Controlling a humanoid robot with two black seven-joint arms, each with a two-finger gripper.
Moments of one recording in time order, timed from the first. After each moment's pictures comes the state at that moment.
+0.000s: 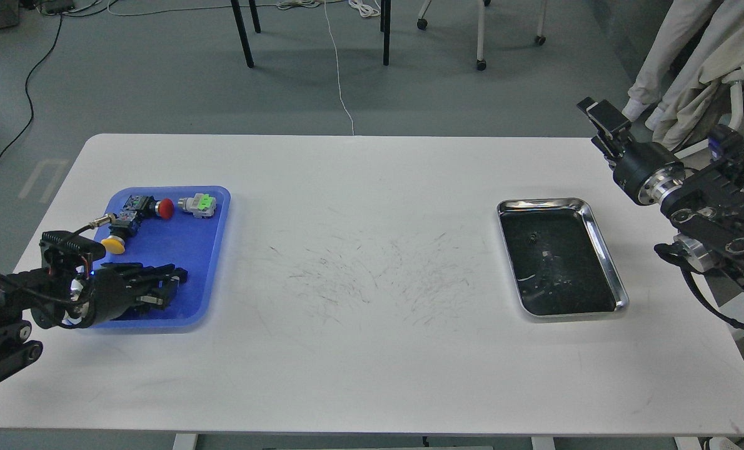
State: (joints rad) left arm -0.67 0.74 -0.13 -0.90 1.66 0.03 -0.40; right arm 0.93 -0.52 0.07 0.65 -0.50 -0.07 0.49
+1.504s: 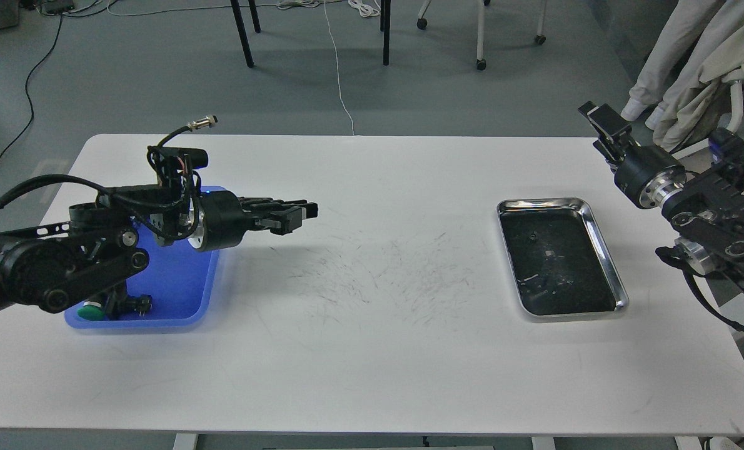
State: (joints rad) left arm -0.96 0.53 -0.14 -1.09 1.40 -0.18 -0.40; right arm 0.93 -0.52 0.06 0.64 -0.51 -0.07 0.49
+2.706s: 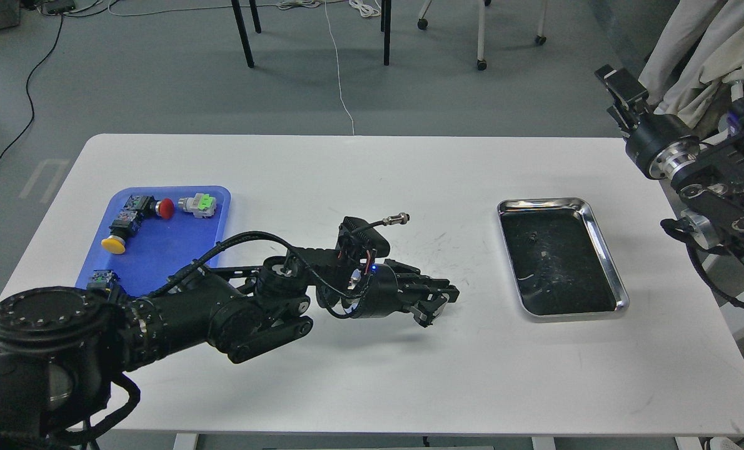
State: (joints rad) left arm -0.92 -0.04 -0.02 -0.77 1.66 -0.05 -0.41; right arm 0.98 -0.50 0.12 0.59 -0.50 -0.07 0.49
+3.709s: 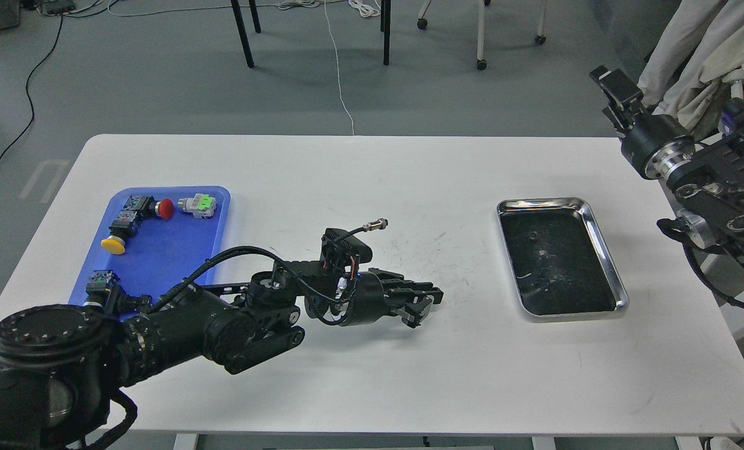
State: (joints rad) left arm -0.87 -0.04 -0.04 -0.73 1.61 -0.03 -0.42; right arm 0.98 -0.49 0.11 0.58 -0.51 -0.07 0.49
